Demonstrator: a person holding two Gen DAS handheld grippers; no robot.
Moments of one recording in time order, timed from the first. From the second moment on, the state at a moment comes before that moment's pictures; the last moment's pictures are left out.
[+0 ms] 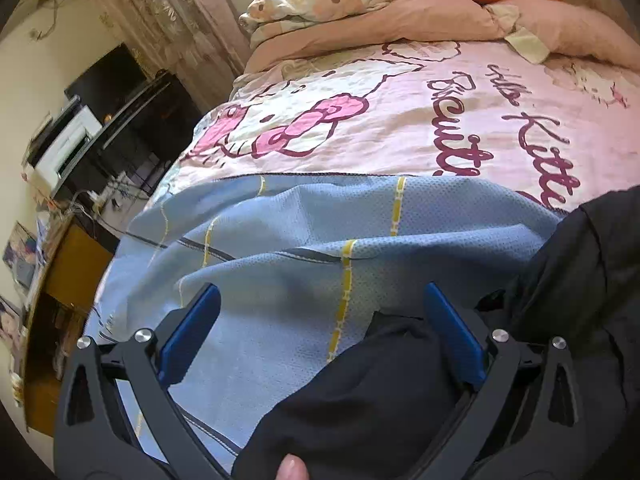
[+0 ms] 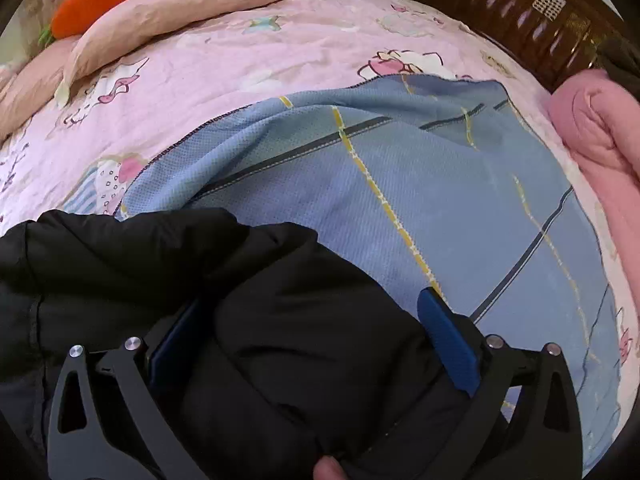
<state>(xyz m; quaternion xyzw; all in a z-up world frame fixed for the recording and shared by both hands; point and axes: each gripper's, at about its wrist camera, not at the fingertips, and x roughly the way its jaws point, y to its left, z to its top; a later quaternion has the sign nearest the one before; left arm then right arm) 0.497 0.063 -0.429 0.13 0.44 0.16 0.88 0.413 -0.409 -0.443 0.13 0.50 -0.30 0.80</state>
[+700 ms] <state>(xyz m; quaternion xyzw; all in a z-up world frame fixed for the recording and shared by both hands) 0.358 -0.016 -0.409 -0.06 0.38 -0.06 0.92 0.319 -0.267 -0.396 0.13 0.39 -0.09 0.91</state>
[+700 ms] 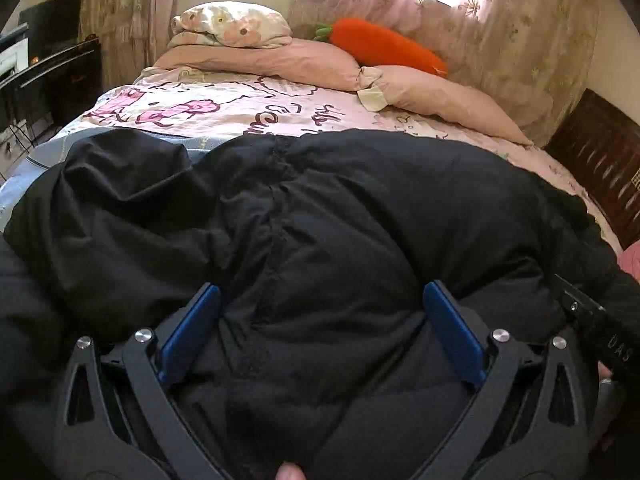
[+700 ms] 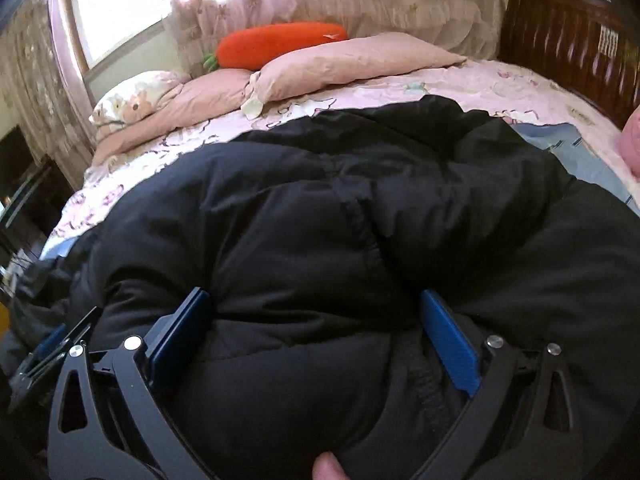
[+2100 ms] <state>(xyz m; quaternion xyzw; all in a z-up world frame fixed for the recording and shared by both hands) 0.016 0.017 -0.076 0.20 0.31 0.15 0.92 -0.057 -0.234 -0.096 -0.03 0.40 -0.22 0.89</state>
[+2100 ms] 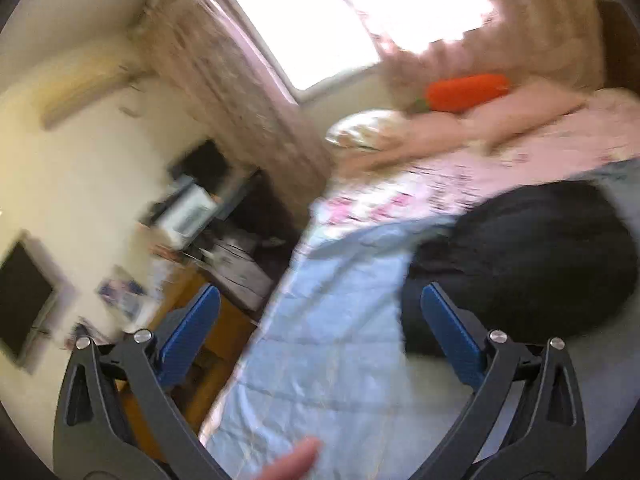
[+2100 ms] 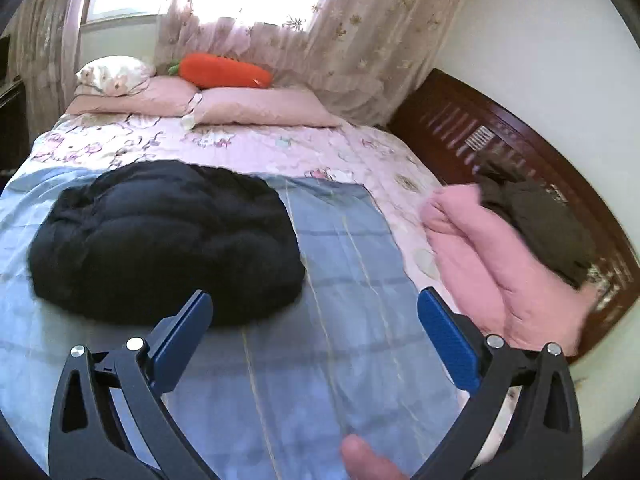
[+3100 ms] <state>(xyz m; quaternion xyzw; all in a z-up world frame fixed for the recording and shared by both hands) -0.054 0.034 0.015 0.04 0.40 0.00 0.91 -0.087 -0.206 0.032 0.05 0.41 -0.09 0.91</state>
